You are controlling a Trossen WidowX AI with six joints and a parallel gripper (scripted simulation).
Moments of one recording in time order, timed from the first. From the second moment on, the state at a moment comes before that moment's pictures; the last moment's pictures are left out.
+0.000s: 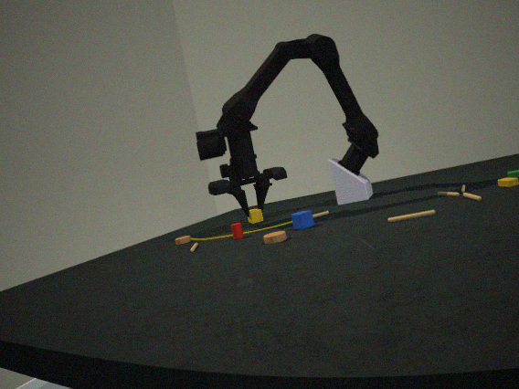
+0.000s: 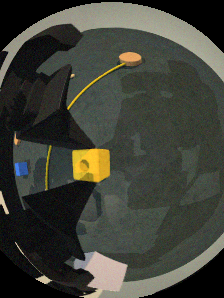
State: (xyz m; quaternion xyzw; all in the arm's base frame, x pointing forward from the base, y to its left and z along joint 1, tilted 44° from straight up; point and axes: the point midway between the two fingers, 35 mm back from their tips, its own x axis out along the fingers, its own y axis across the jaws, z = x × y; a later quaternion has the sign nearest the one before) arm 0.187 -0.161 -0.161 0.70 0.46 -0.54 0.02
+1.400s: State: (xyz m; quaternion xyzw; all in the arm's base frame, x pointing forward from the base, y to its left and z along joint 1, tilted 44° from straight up) arm 0.213 -0.132 -0.154 0.50 0.44 -0.73 0.15
